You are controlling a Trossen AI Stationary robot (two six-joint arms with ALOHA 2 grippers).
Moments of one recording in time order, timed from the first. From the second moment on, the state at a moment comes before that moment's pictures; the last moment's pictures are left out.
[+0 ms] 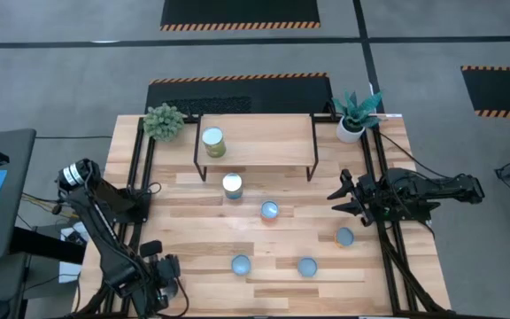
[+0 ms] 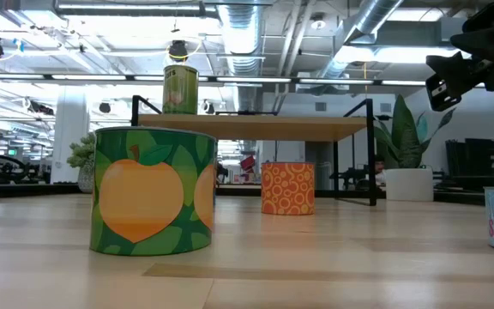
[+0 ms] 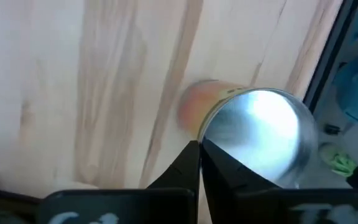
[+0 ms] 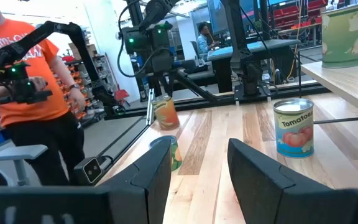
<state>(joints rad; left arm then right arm) -1.00 1.61 1.26 -1.11 -0.12 -1.28 0.04 0.01 0.00 0.05 -0.21 0.24</state>
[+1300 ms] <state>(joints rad) -0.28 1.43 1.48 -1.25 -0.32 -0.28 0.04 0.01 0.00 0.05 -0.21 0.24</state>
